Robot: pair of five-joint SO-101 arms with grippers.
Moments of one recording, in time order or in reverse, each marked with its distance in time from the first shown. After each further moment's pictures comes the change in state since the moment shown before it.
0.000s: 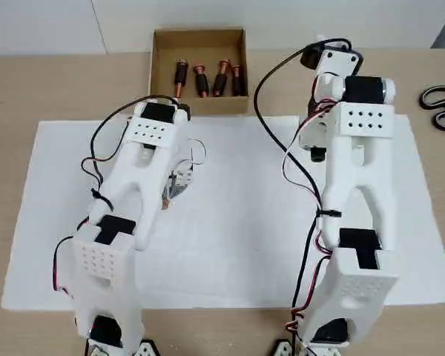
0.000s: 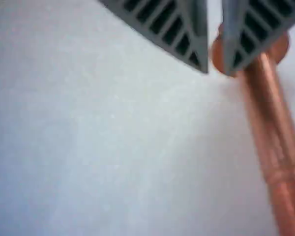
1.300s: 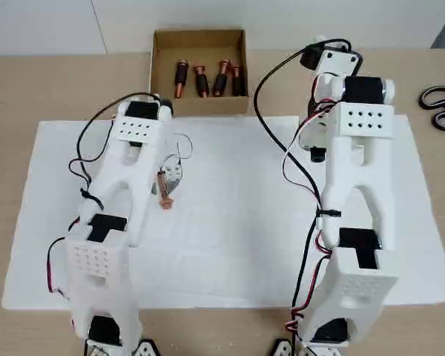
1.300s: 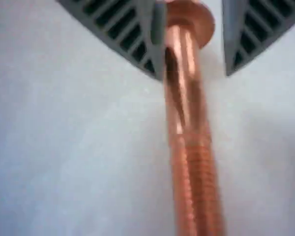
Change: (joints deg) left arm -4.2 0.0 1.0 -2.6 1.1; right arm 0.0 0.0 0.0 0.0 0.0
